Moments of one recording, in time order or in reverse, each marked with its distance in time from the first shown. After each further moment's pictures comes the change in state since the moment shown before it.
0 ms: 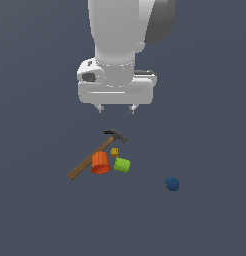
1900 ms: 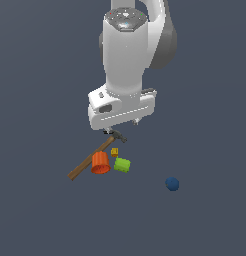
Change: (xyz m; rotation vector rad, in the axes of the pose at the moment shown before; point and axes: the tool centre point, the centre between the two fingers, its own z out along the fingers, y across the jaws) arm 0.021 -0.020 0.054 -0.002 -0.015 -0.388
